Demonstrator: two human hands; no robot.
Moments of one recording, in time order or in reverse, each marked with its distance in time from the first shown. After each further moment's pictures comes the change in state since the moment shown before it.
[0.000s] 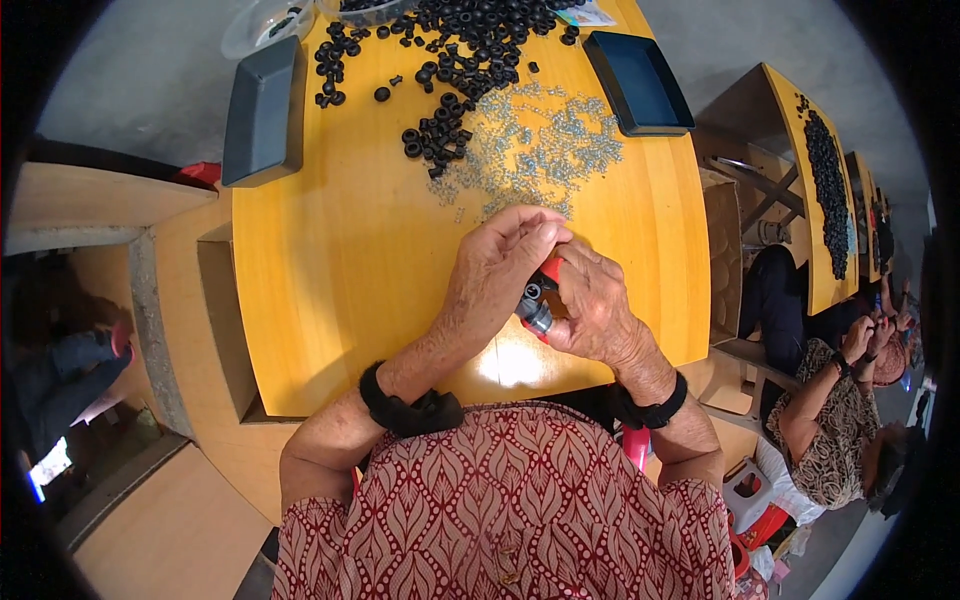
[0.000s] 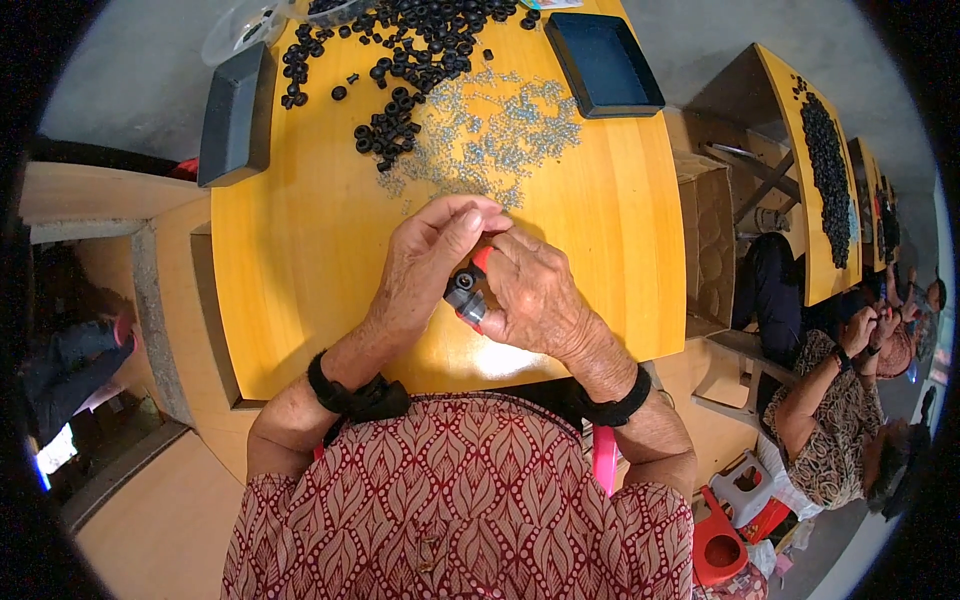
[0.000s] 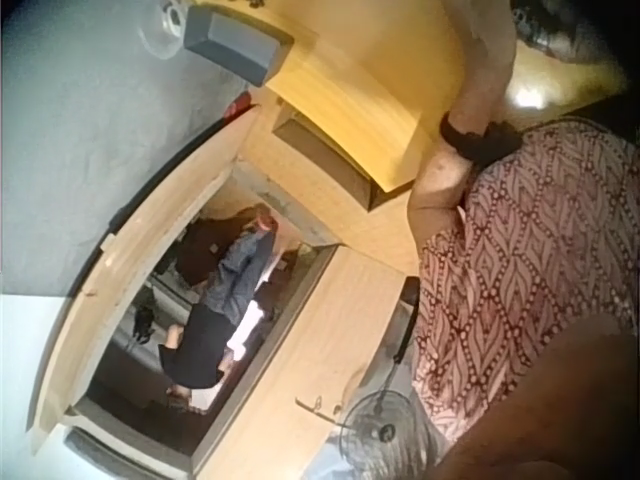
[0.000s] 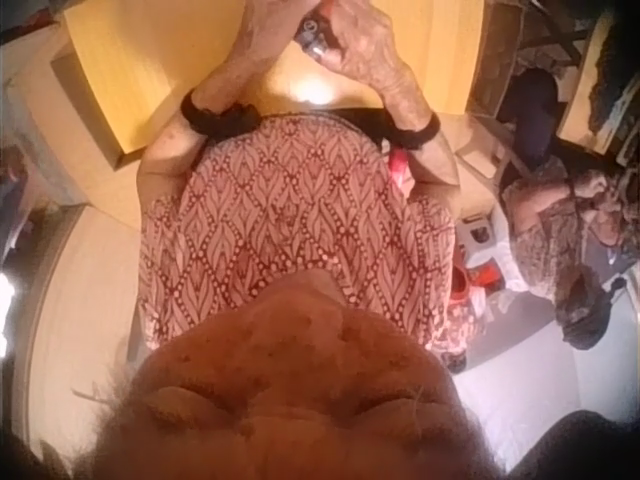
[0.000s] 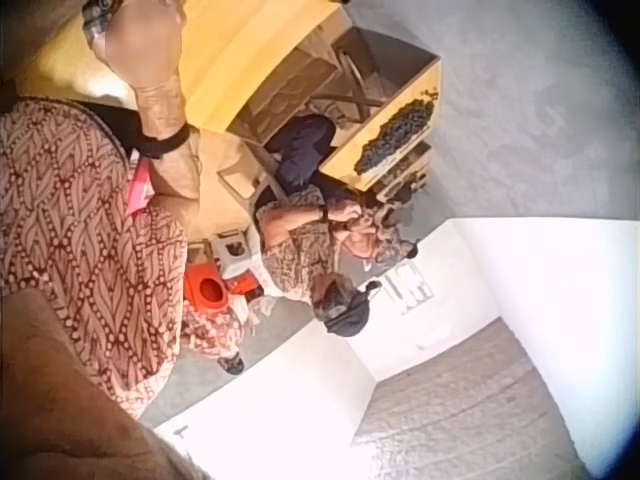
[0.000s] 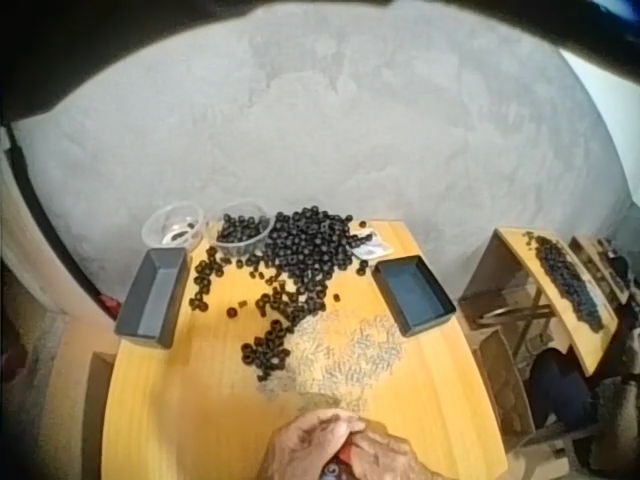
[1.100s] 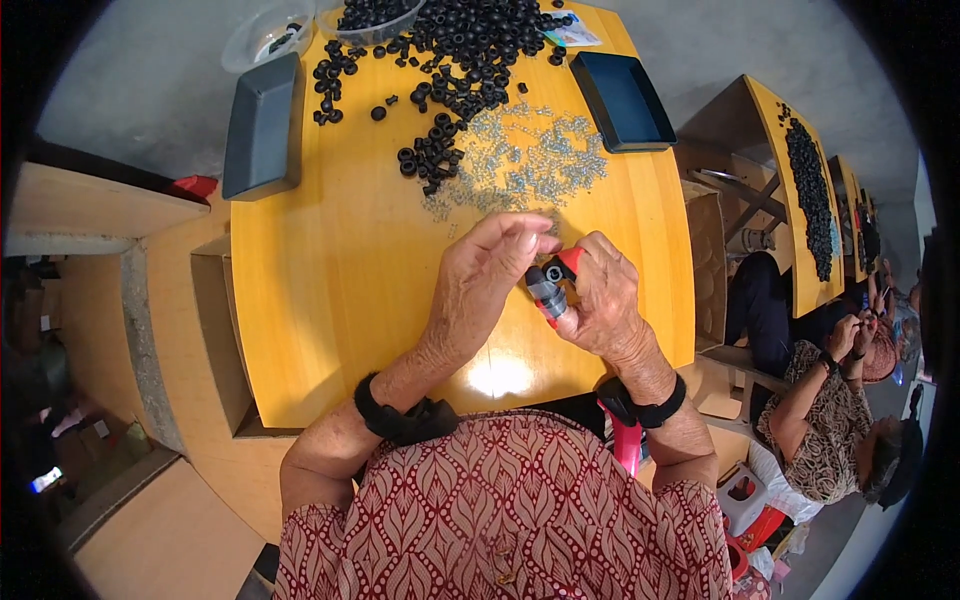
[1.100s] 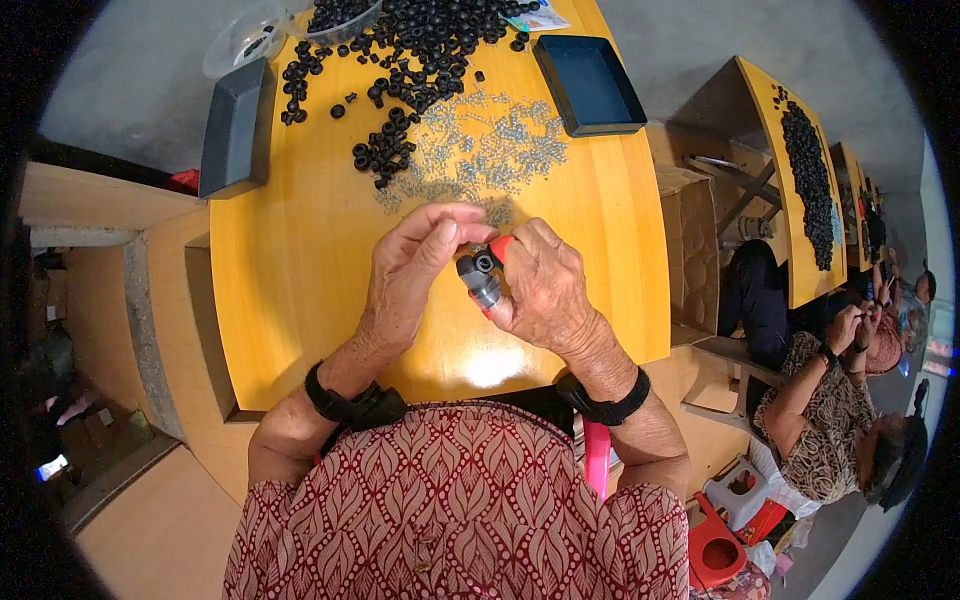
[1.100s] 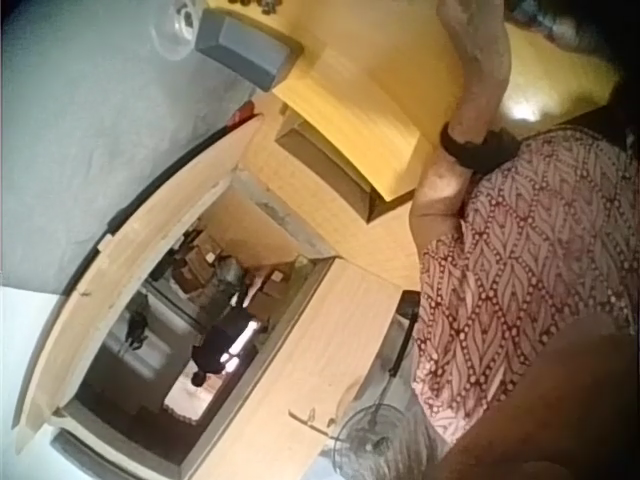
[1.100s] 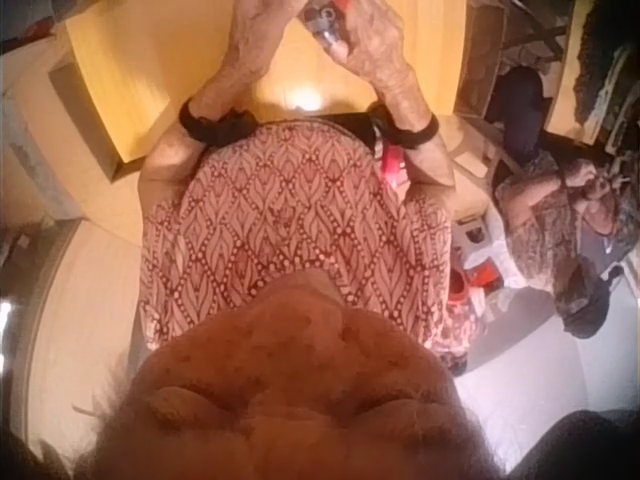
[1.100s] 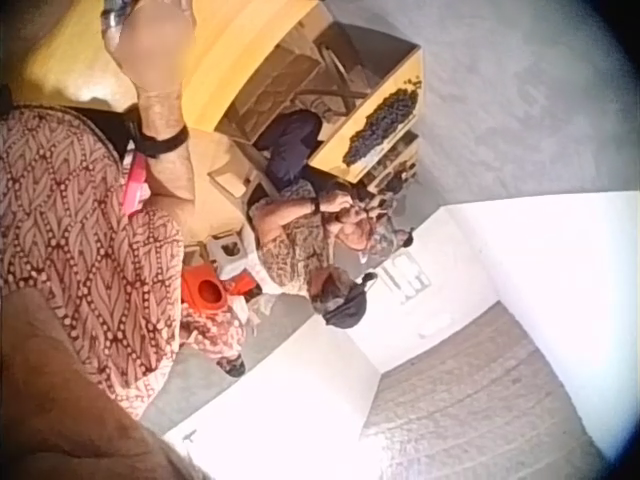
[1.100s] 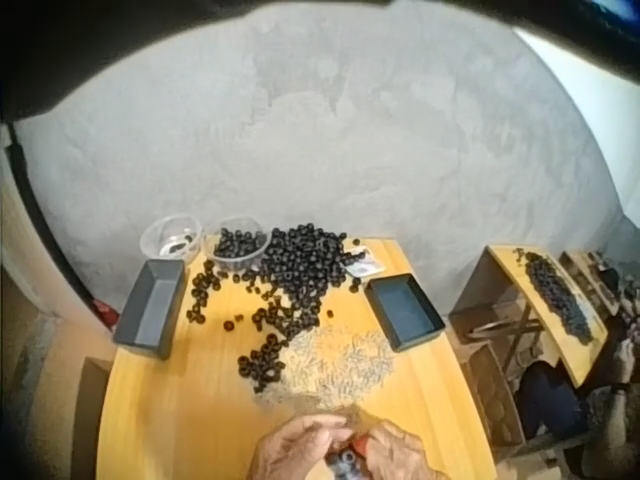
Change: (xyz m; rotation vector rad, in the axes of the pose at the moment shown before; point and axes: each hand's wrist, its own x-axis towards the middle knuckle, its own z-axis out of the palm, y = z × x) left_hand -0.004 0.013 -0.006 -0.015 -0.047 0.133; right_hand 0.013 -0.001 -0.019 -0.189 0.066 0.018
